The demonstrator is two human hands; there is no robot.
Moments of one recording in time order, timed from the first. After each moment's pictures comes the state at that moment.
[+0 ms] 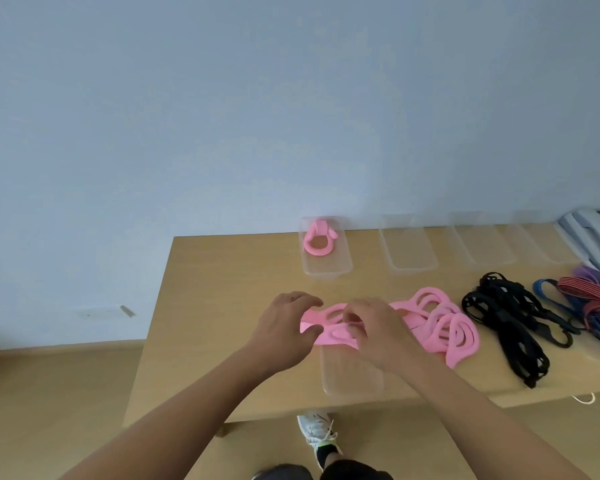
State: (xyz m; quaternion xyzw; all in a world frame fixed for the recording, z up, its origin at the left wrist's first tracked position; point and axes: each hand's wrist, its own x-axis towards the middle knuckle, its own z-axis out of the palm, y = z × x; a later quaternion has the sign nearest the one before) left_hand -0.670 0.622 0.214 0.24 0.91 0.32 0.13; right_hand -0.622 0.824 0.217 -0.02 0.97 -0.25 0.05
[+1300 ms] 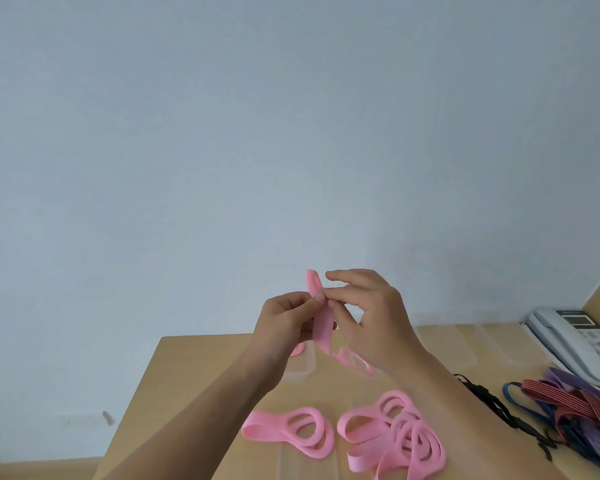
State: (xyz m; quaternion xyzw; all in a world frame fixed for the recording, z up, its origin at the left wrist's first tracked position) left_hand -0.666 0.732 0.394 0.12 0.64 0.75 0.14; right_hand -0.645 0.894 0.391 -0.15 0.87 -0.30 -0.36
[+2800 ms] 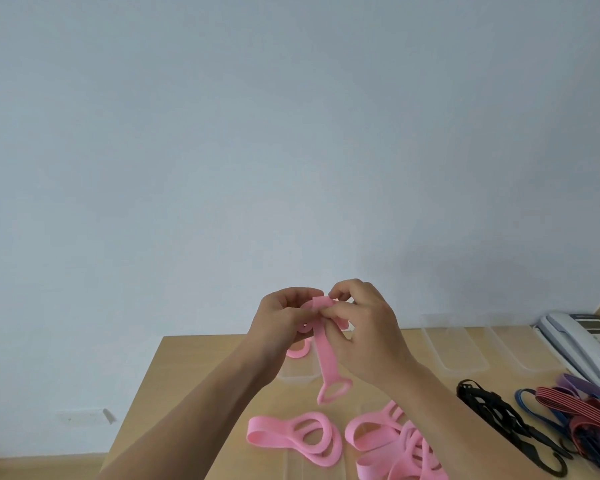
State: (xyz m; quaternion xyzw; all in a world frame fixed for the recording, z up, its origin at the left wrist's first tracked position) left_hand -0.699 0.715 0.389 0.09 0.65 0.74 0.17; right_hand -0.668 0.875 0.368 -0.17 0.88 -0.28 -0.35
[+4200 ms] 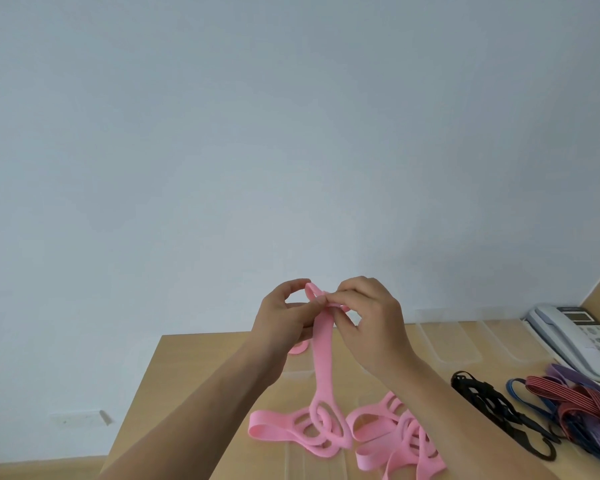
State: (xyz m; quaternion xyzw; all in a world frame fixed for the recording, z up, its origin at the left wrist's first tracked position) left_hand -0.688 0.713 0.390 0.06 0.66 0.73 0.17; right_hand -0.661 0.875 0.370 -0.14 0.86 -0.29 -0.39
